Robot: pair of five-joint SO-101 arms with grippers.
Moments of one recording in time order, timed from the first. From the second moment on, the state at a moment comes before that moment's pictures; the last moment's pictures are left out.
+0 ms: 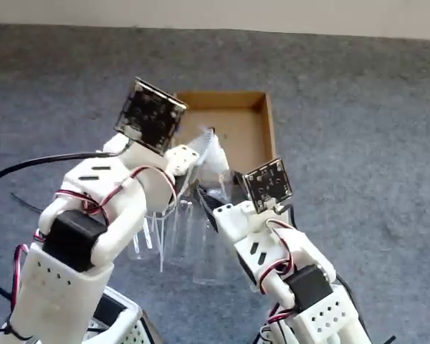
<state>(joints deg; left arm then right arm) 22.2 -51.6 23.3 60.7 -0.9 -34.5 -80.0 71.0 38.5 -0.4</state>
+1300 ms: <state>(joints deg) -6.8 -61.1 43.7 69.1 -3.4 -26.2 -52.8 51.6 23.3 -0.5</state>
